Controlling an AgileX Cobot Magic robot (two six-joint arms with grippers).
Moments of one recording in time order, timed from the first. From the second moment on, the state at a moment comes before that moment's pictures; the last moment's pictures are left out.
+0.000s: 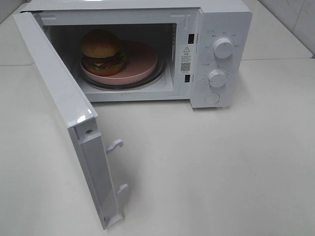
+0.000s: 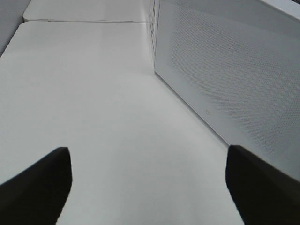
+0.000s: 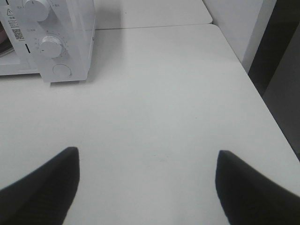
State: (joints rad) left arm 0.07 -0.01 -0.52 -0.17 1.08 0.11; right arm -0.01 -0.01 -0.49 -0.11 0.97 0.11
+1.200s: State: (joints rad) left arm 0.07 0.40 -0.56 -0.17 0.56 0.11; right arm -0.01 -0.01 -0.49 -0.11 0.97 0.11
